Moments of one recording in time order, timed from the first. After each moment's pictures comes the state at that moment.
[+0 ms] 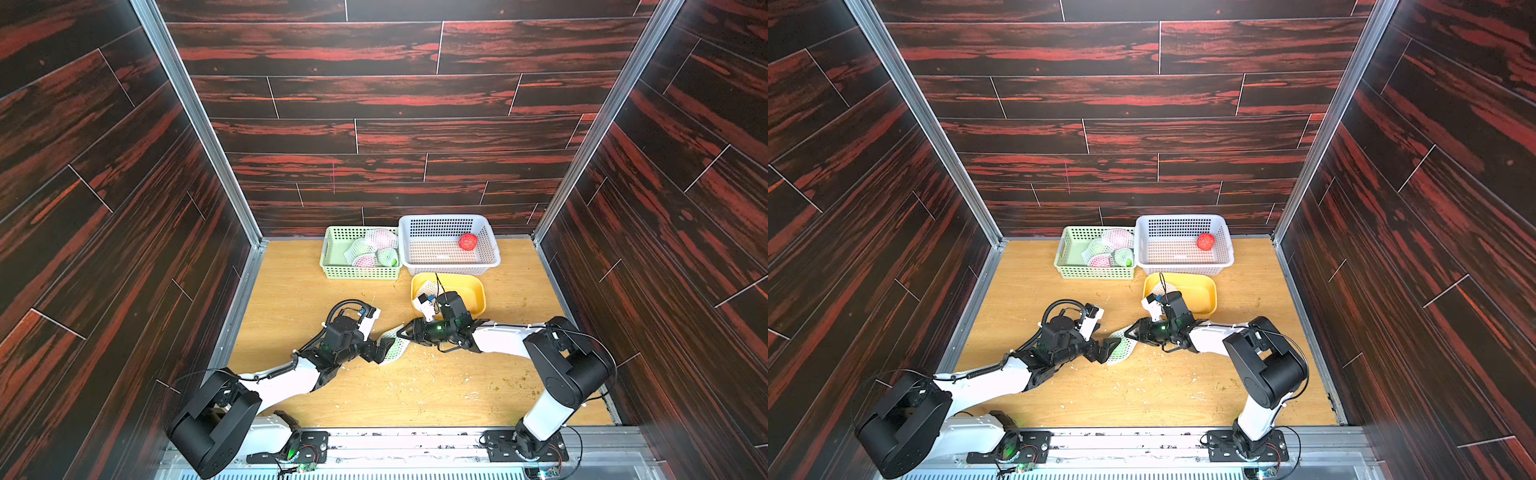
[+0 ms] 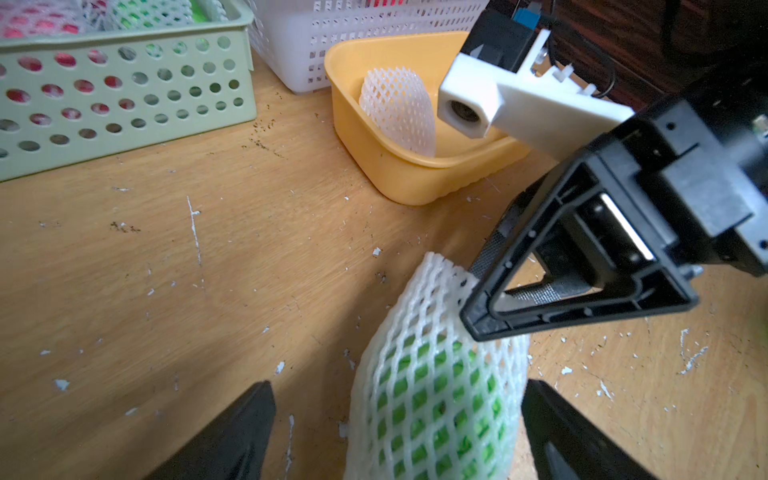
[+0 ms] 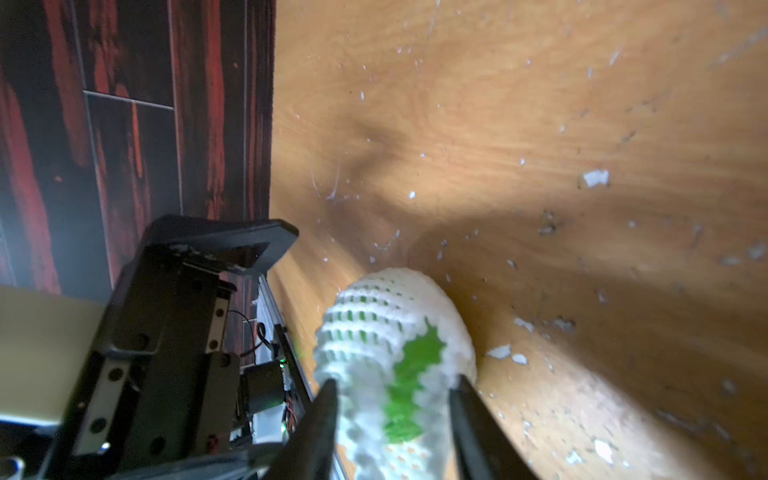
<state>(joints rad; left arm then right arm) -0.61 1.29 0.42 0.37 0.20 -0.15 0.62 1.72 0.77 0.23 -0.69 0.76</state>
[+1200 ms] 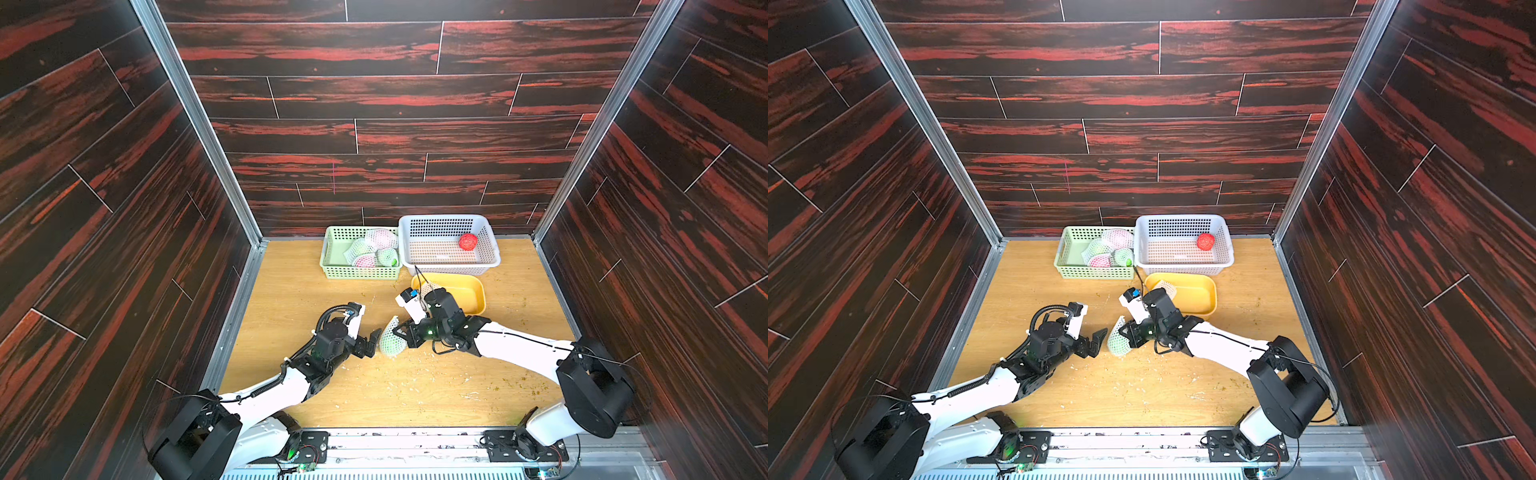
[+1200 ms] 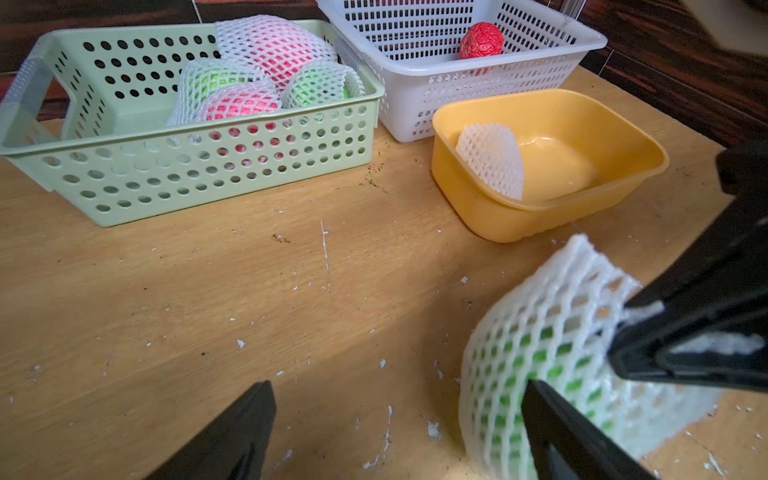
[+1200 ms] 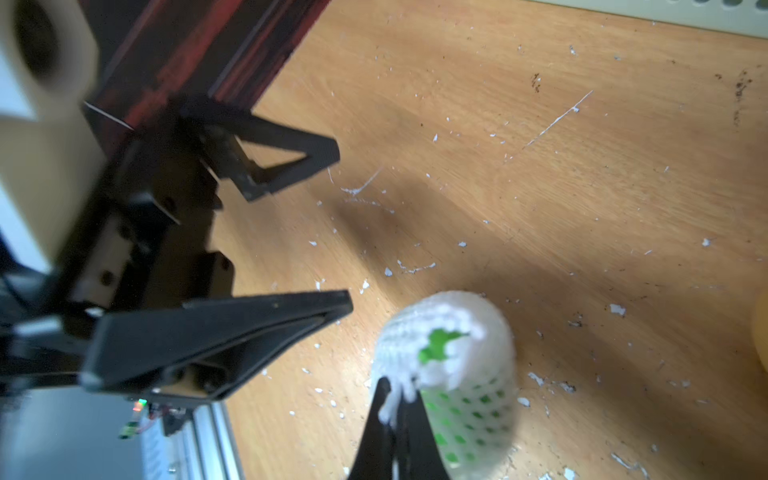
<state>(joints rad) -0.61 1.16 0.36 0.37 -0.06 -0.15 0.79 1.54 0.88 -0.04 -0.37 0.26</state>
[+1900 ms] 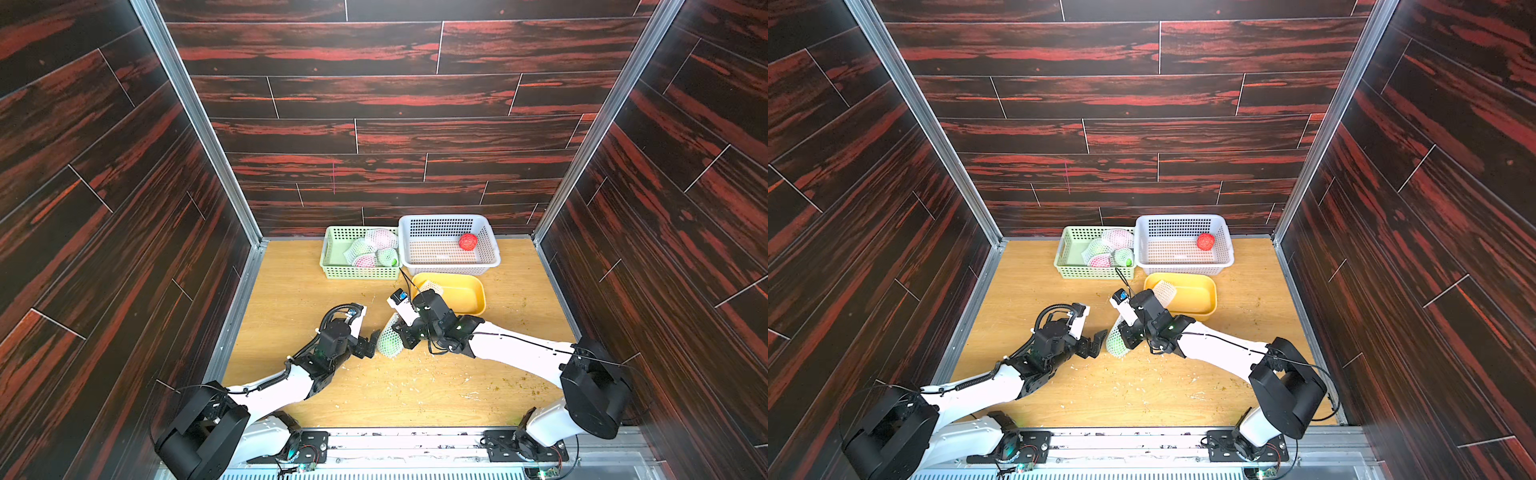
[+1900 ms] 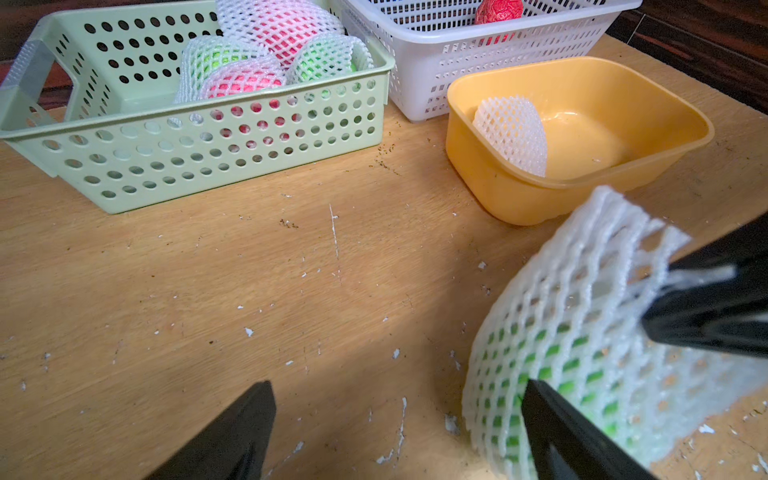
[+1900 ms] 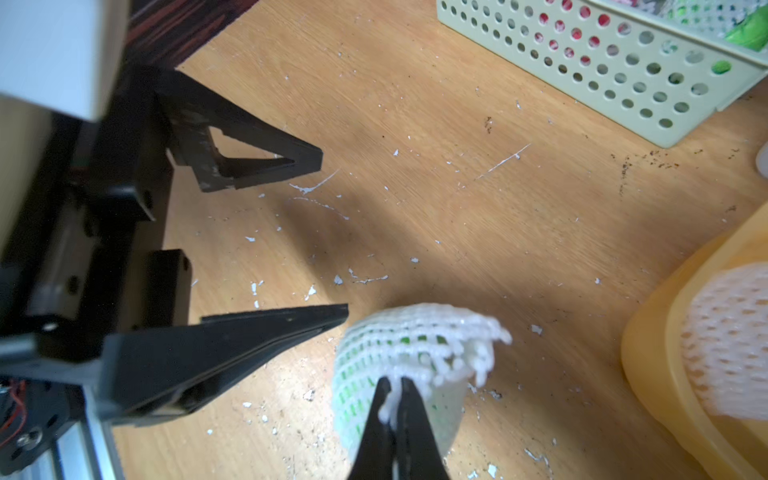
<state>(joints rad) -0.61 1.21 0.36 0.38 -0.08 -0.12 0.86 1.55 0.96 -0.13 -0.14 0.12</state>
